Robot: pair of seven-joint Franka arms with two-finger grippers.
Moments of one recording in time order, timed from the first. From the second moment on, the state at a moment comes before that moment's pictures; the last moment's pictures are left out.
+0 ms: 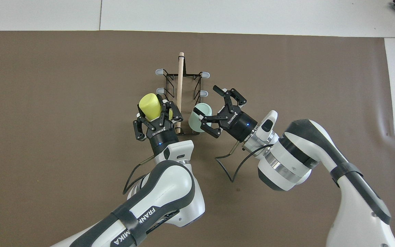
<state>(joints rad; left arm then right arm) -0.06 0.22 -0.76 -2.17 1.82 1.95 -2.55 0.45 0.21 -0.03 -2.15 2.53 2.29 -2.53</state>
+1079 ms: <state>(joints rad) -0.06 0.21 -0.78 -2.14 1.79 1.92 -2.53 0.18 0.14 -0.04 -2.08 1.93 2.30 -2.21</state>
